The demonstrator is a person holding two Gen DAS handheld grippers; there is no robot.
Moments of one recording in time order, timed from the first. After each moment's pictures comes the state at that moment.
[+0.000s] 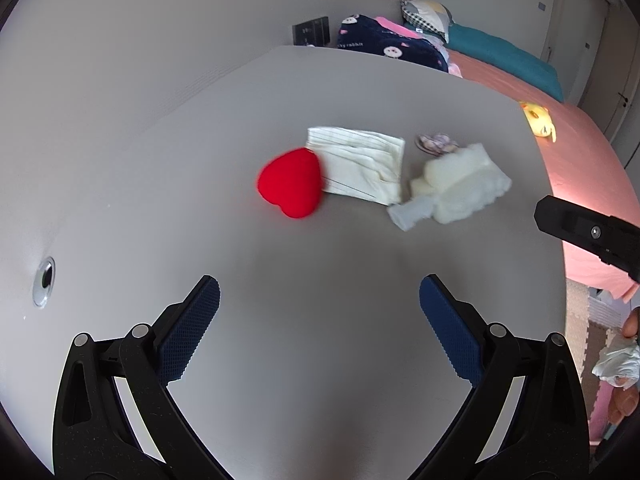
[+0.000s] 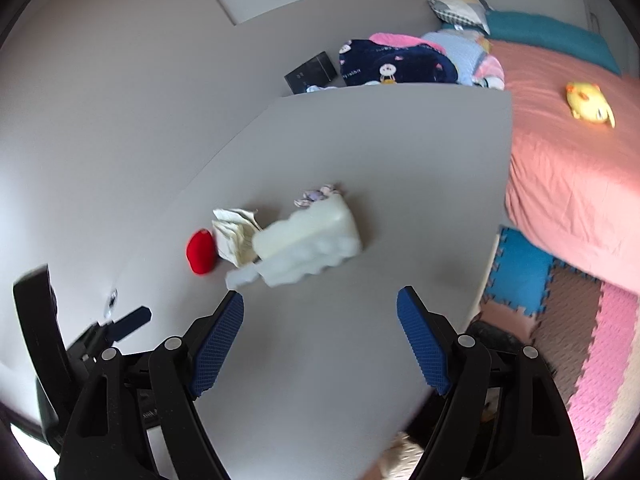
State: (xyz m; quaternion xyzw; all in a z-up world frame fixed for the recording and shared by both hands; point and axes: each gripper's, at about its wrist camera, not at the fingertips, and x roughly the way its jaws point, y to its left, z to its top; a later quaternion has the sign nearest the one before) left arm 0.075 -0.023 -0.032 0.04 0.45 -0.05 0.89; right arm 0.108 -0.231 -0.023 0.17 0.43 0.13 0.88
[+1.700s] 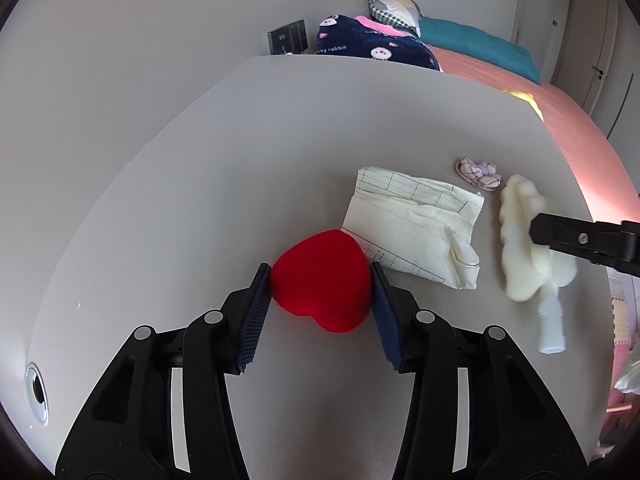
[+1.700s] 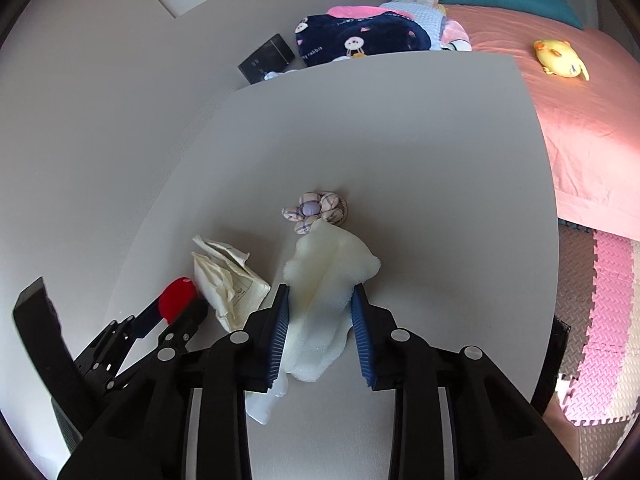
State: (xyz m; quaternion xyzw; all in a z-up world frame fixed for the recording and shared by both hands) left arm 0.151 0.004 -0.046 0.08 0.44 -0.11 0.89; right arm 0.162 -0.195 -0.040 0.22 0.47 0.05 0.85
